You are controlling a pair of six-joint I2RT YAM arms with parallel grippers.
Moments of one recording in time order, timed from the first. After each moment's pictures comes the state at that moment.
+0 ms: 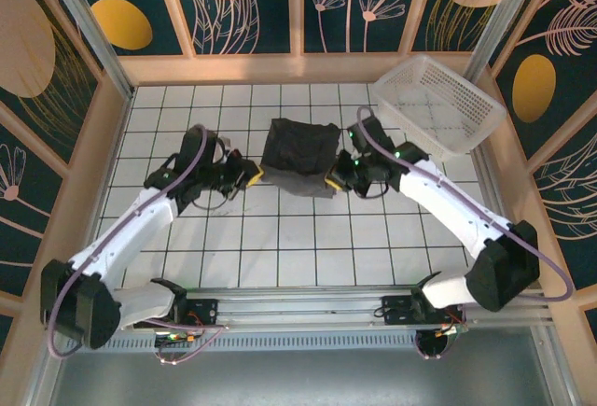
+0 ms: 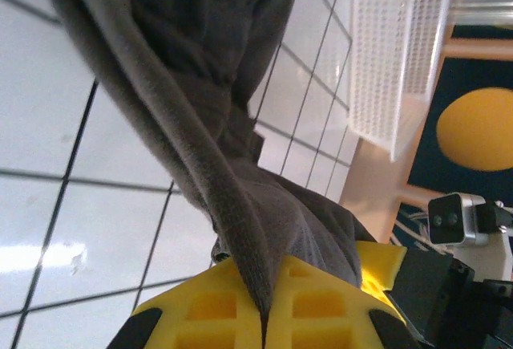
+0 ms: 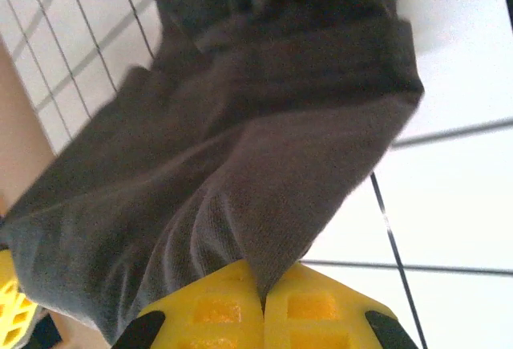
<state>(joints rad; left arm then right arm) -0.41 1.24 0.97 -0.44 0.47 -1.18 0.57 1.40 1.22 -0.78 -0.30 1.05</state>
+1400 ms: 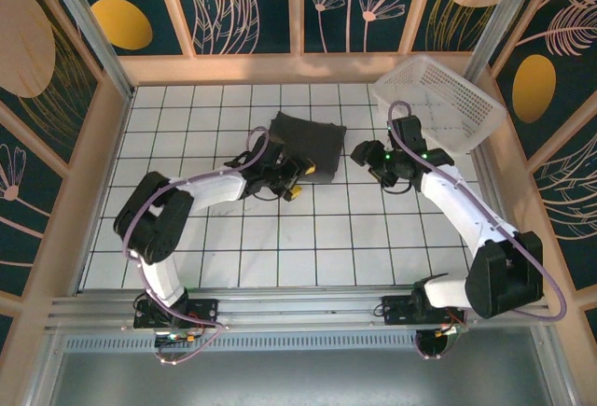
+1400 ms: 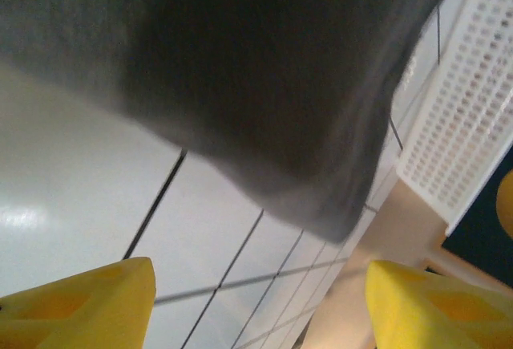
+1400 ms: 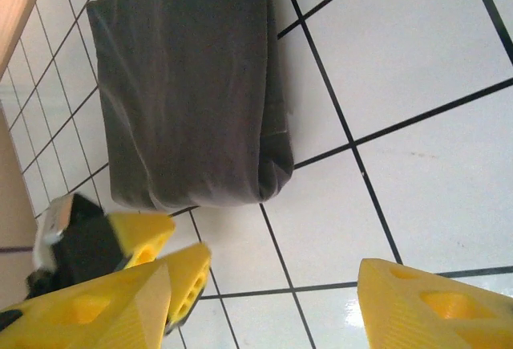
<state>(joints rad) -0.63 1.84 1.07 0.00 0.37 -1.51 0.32 1.31 1.02 -0.59 -0.26 0.89</state>
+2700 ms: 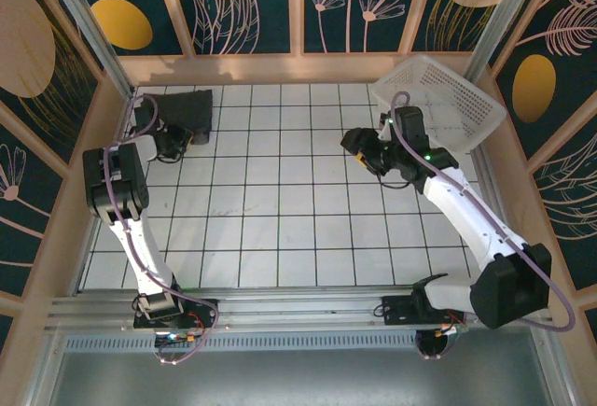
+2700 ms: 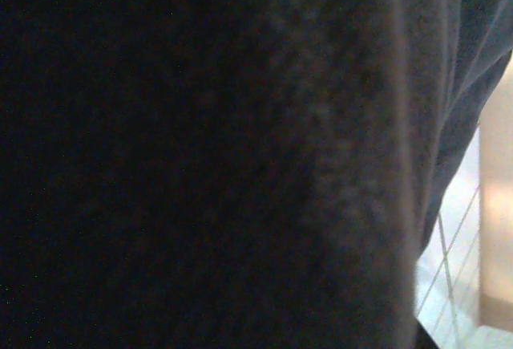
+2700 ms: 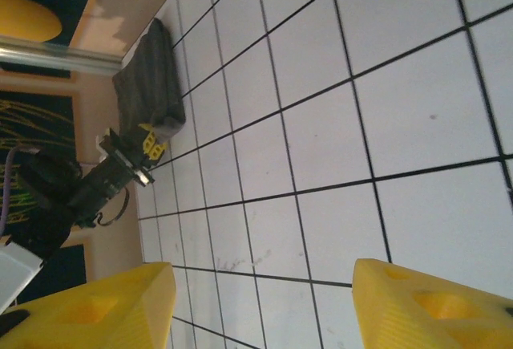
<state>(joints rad) 0.20 2.10 1.33 -0.12 0.42 -0.94 0.37 1.28 1.08 -0.47 -0.39 0.90</state>
